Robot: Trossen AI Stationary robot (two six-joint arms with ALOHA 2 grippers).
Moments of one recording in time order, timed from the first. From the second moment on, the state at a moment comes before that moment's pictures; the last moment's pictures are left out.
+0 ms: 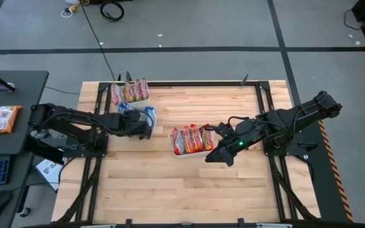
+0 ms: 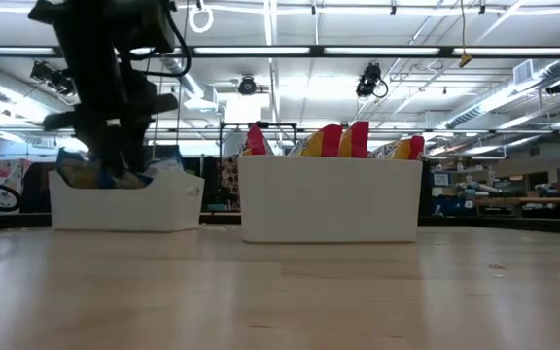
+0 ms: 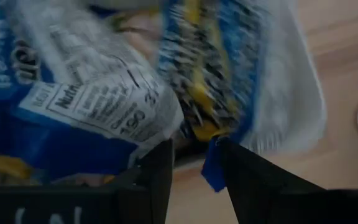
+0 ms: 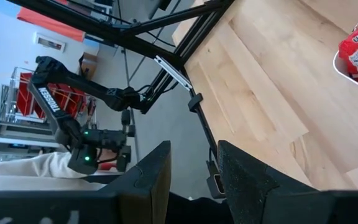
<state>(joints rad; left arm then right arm) -0.01 1.27 0.77 -0.81 -0.43 -1.22 0.37 1.28 1.29 -0.47 -0.02 1.12</state>
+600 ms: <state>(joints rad) 0.04 1.26 0.70 -0.74 -0.15 -1.25 0.45 1.28 1.29 -0.46 0.01 1.16</state>
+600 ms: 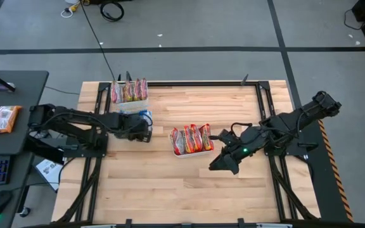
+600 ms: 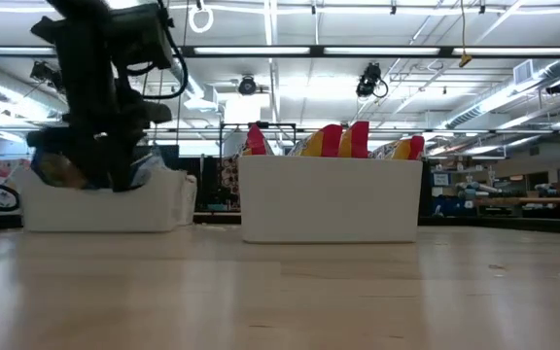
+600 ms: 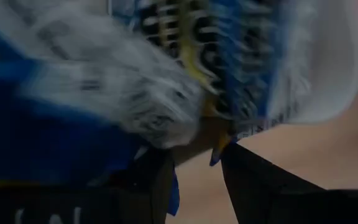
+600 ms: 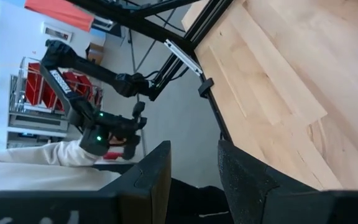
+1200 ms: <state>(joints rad) -0.03 1.26 0.92 -1.06 0.02 -1.28 0.49 1.28 1.29 -0.47 0.01 1.14</state>
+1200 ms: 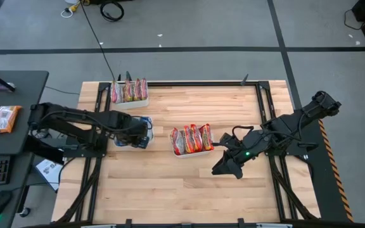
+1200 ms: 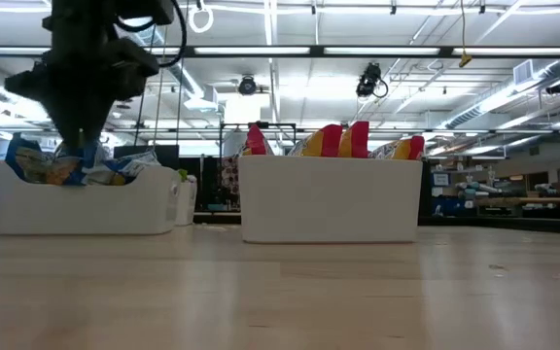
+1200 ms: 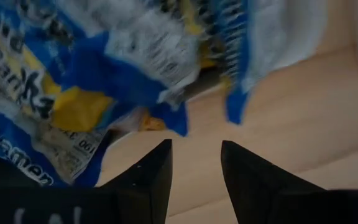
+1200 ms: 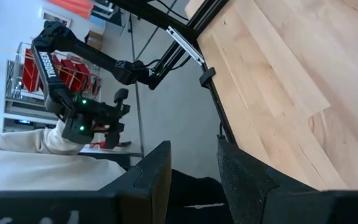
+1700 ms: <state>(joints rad) 0.05 1.26 0.70 -0.86 -0.17 -1.50 0.48 1.28 1.29 -0.46 0.04 1.15</state>
